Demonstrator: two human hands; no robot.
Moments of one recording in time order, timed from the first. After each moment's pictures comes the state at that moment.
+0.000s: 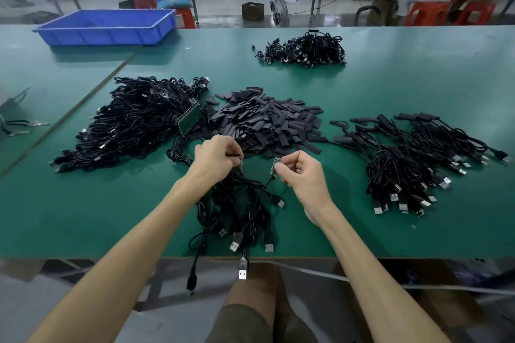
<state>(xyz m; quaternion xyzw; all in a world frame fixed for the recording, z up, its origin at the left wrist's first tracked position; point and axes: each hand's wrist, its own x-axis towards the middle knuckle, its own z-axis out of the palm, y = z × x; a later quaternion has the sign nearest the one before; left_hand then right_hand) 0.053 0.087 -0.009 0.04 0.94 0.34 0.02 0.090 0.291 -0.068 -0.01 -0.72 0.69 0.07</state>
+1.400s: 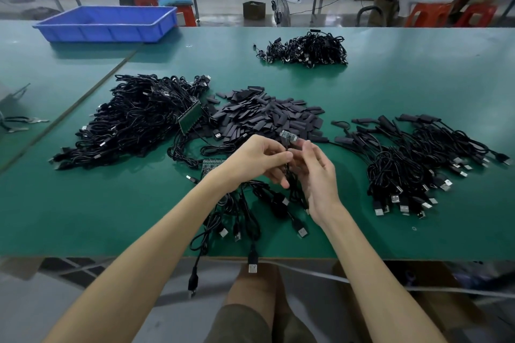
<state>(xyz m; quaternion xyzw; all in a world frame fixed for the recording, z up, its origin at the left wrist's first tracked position) 0.066 0.138 0.002 0.19 0.78 0.57 0.18 0.097 0.292 -0.049 -0.08 -0.56 0.82 0.07</state>
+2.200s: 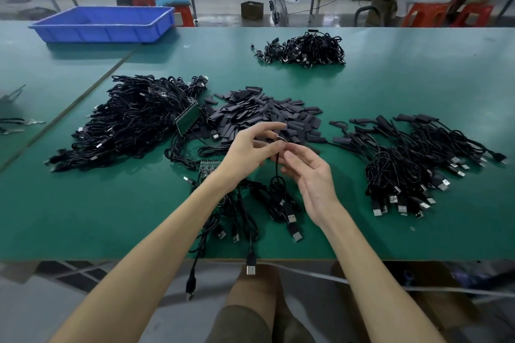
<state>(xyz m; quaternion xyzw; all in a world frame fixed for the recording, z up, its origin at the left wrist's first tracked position) 0.049 0.139 -0.013 0.16 0.80 0.58 0.01 0.094 0.293 -0.051 -0.01 -0.55 0.84 0.04</state>
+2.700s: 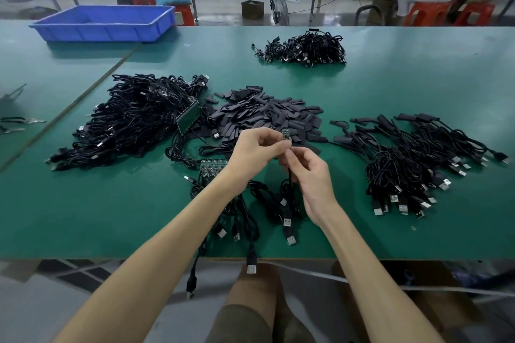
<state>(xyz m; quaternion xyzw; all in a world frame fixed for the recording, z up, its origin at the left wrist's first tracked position) 0.063 0.153 -0.006 0.10 0.77 0.63 0.02 0.093 0.294 -0.061 -0.02 -0.63 0.77 0.08</state>
